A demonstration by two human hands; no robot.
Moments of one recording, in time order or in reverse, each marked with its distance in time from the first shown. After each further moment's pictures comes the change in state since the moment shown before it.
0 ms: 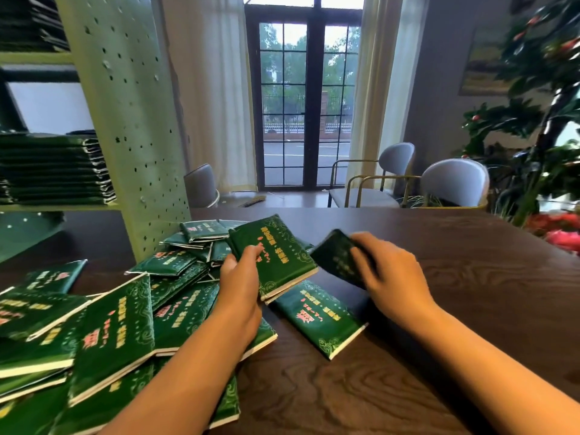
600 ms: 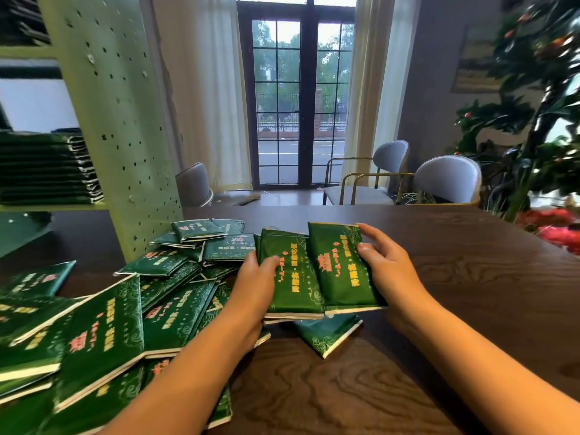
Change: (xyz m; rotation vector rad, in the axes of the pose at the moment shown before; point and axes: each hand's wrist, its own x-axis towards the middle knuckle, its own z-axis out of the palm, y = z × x) left_hand -0.010 -0.010 0.007 0.355 -0.158 0.028; right_hand 0.005 -0.019 -0.006 1.004 -0.004 0.726
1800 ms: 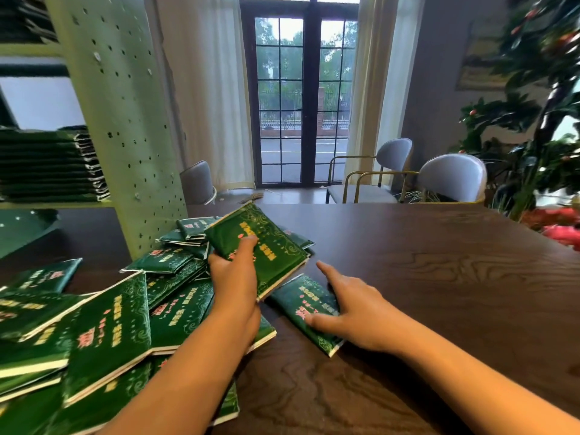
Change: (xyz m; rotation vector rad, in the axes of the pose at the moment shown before) left_hand 0.002 0.011 -0.007 -0.445 0.301 0.069; right_hand -0.025 0.011 0.015 -1.191 -0.535 -0.182
